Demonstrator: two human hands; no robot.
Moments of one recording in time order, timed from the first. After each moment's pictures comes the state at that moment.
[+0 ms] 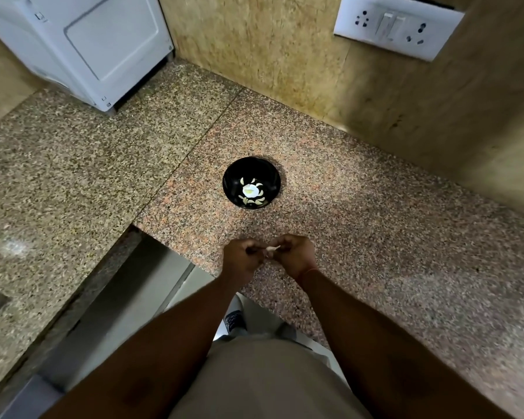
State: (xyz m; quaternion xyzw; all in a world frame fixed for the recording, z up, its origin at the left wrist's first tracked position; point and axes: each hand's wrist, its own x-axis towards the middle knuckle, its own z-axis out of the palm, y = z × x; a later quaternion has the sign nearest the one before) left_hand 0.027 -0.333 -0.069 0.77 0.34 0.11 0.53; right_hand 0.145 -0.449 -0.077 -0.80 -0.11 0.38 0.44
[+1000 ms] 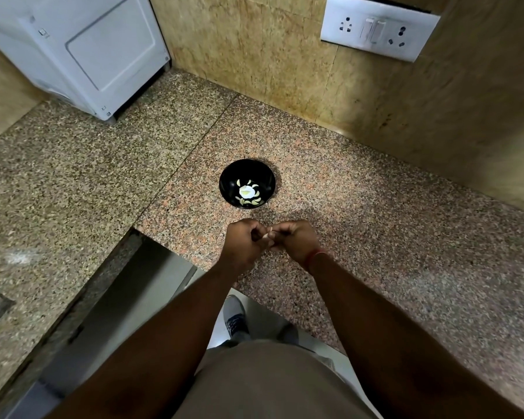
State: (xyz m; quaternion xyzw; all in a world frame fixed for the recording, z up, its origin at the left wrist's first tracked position) left_hand 0.050 -0.324 -0.027 0.82 0.27 0.13 0.49; right_hand 0.164 -0.449 -0.017 -0.72 -0.16 0.41 0.53
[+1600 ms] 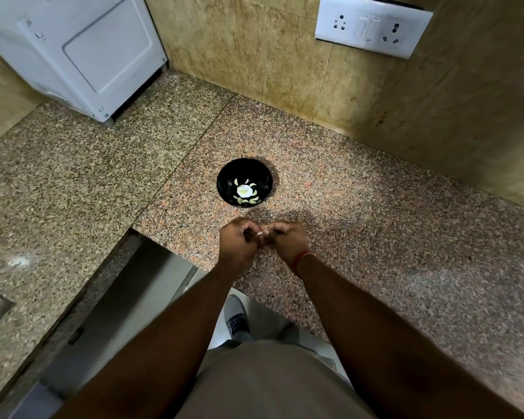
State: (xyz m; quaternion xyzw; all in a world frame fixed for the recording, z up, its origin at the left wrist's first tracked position) left_hand 0.047 -0.335 -0.022 0.74 0.31 0.19 0.56; right_hand 0.146 -0.439 -0.022 -0.72 -0.09 0.40 0.57
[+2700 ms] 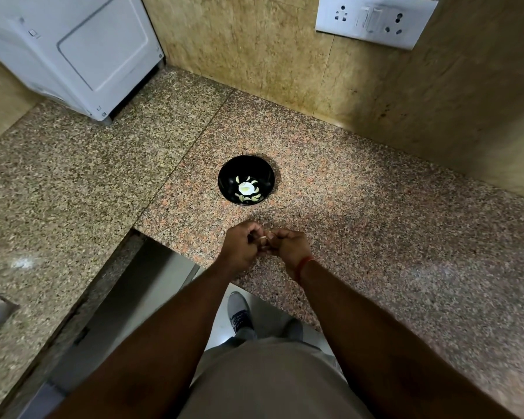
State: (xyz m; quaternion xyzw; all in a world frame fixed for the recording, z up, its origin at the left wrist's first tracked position) left_hand 0.041 -0.321 -0.040 0.76 0.31 0.05 0.56; right_hand 0.132 -0.440 -0.055 -0.65 0.07 0.44 0.62
